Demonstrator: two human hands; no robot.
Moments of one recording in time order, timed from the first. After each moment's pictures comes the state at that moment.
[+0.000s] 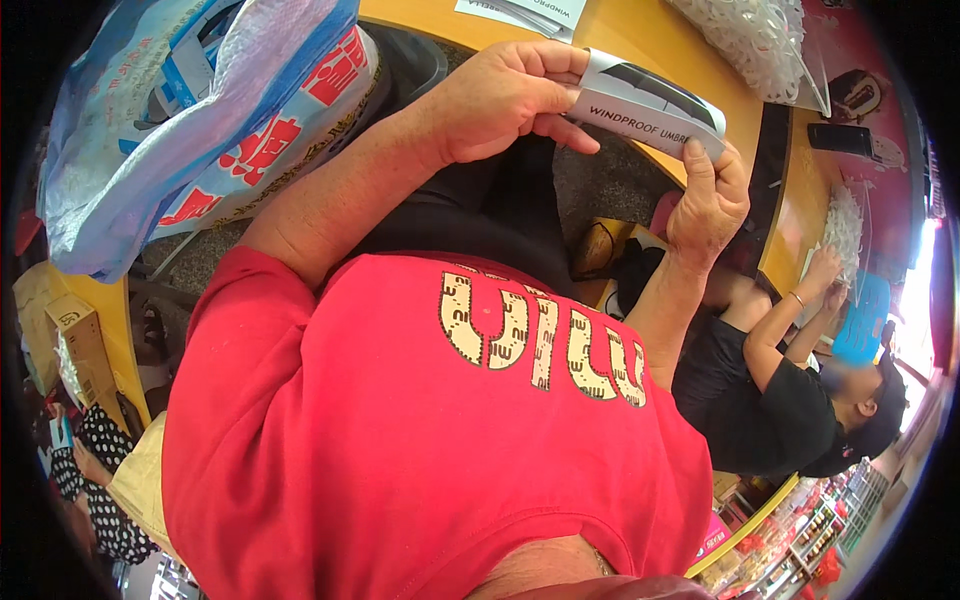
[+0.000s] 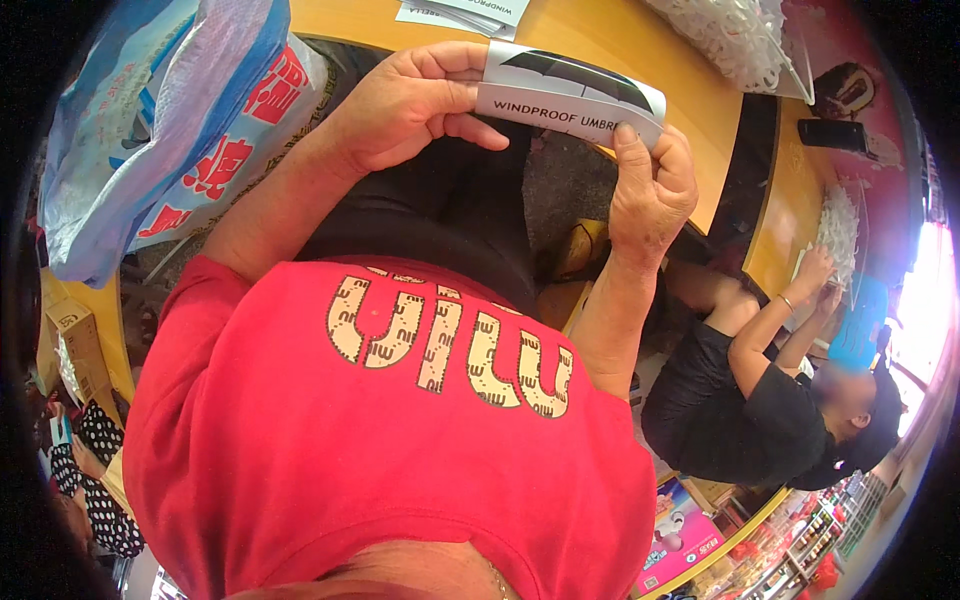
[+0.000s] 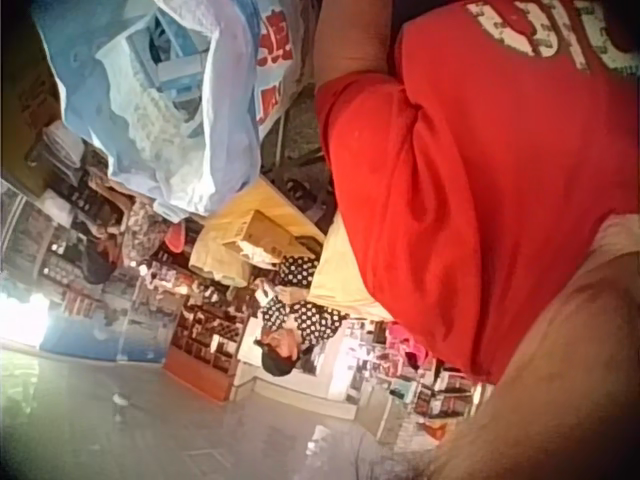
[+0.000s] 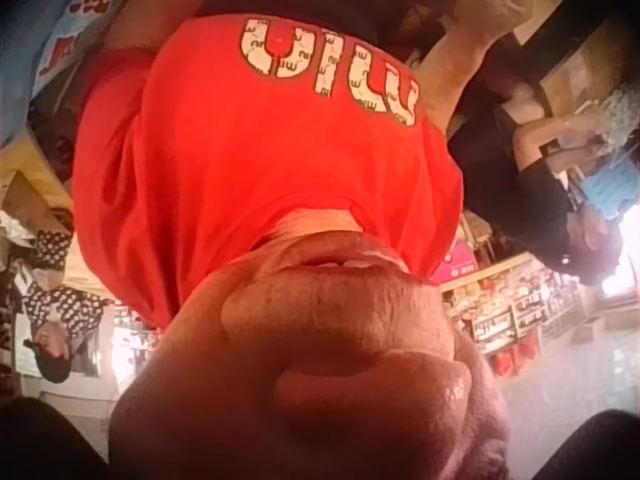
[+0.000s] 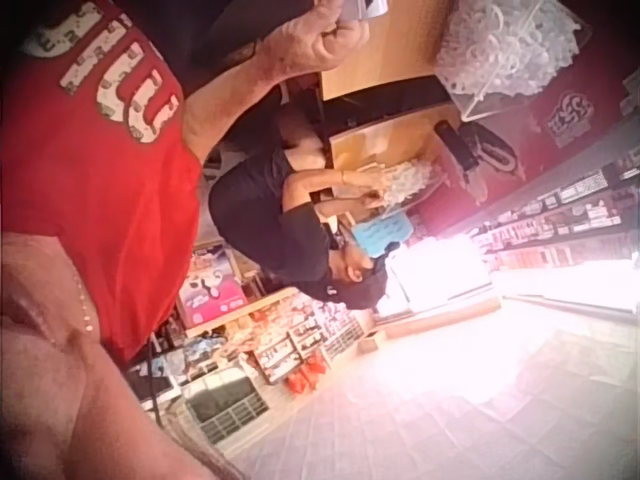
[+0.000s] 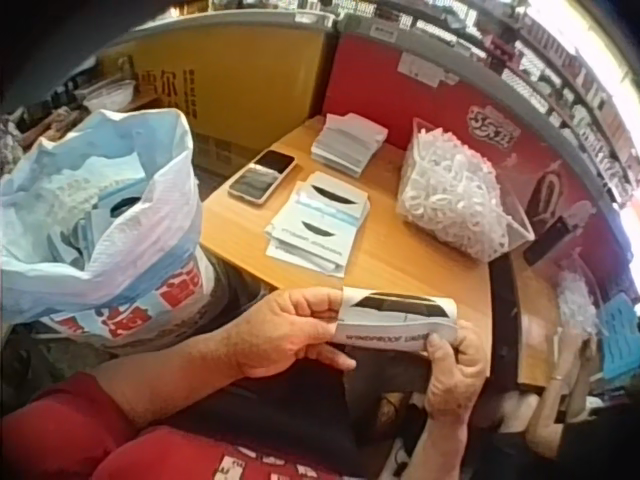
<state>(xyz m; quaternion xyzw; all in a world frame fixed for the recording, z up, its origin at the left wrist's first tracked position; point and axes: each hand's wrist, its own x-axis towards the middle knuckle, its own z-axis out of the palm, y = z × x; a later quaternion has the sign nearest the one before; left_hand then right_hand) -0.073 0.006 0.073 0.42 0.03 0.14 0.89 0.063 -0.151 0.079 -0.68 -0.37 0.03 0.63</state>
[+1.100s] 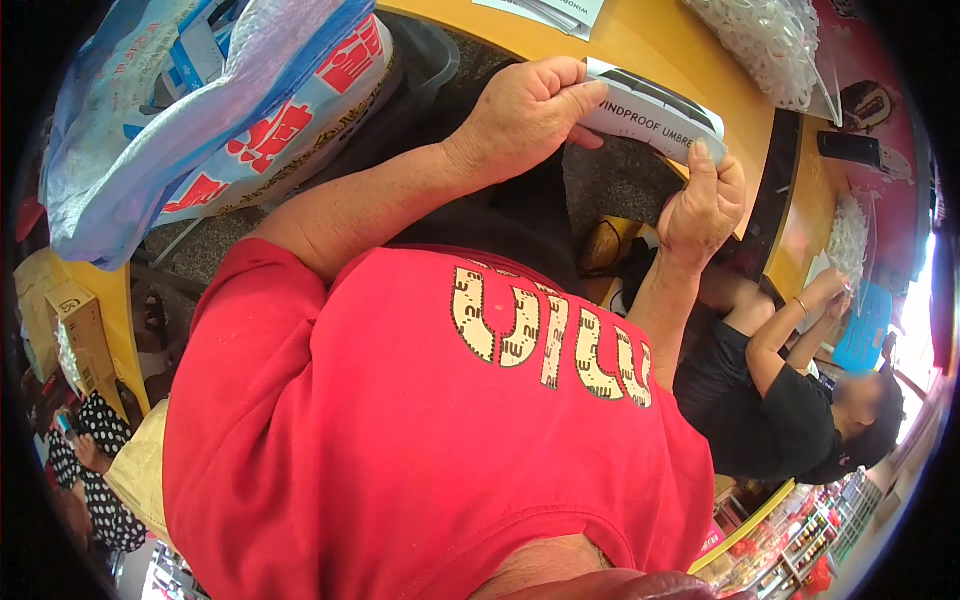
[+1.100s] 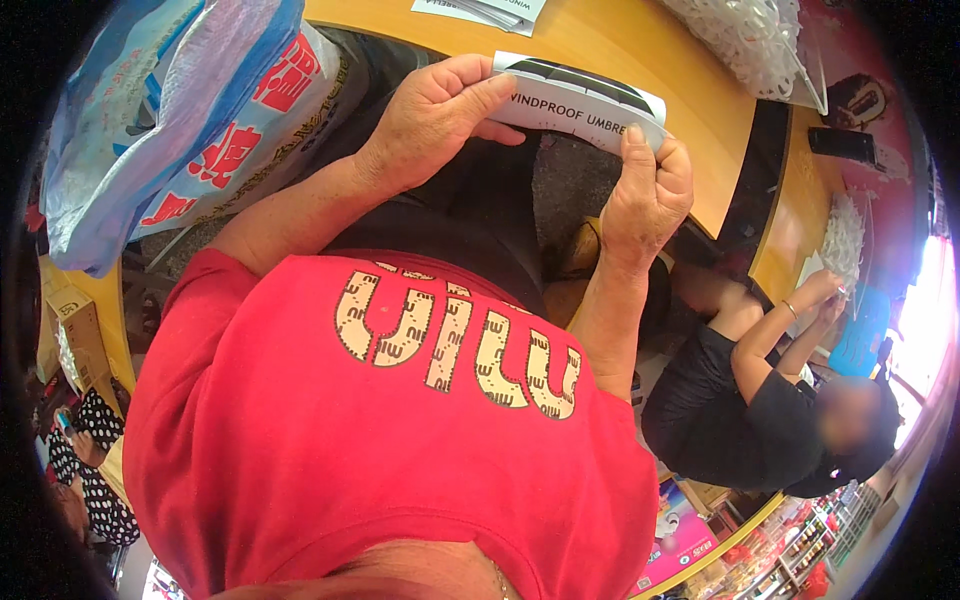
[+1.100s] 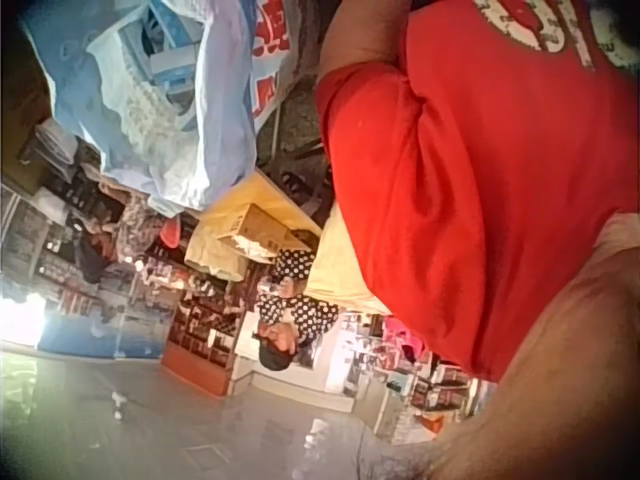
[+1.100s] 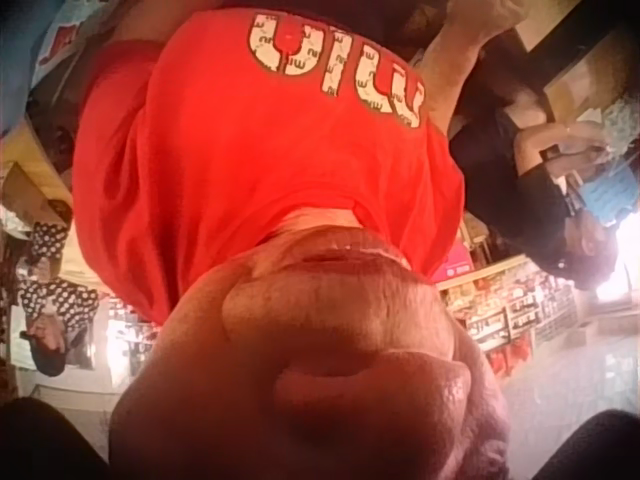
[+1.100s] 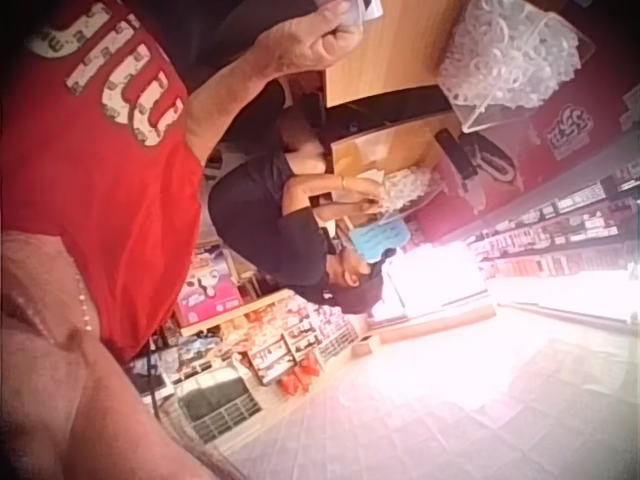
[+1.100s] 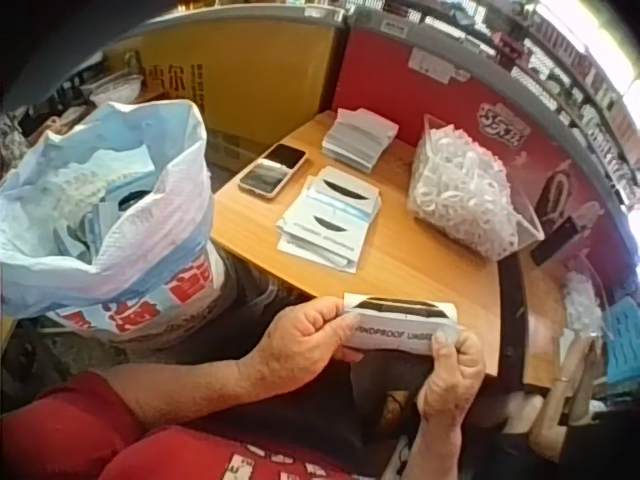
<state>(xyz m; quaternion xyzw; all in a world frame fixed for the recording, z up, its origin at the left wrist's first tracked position) -0.072 -0.015 0.054 0.55 0.12 0.23 0.79 0.051 -0.143 0.065 -0.63 -0.31 0.08 0.71</state>
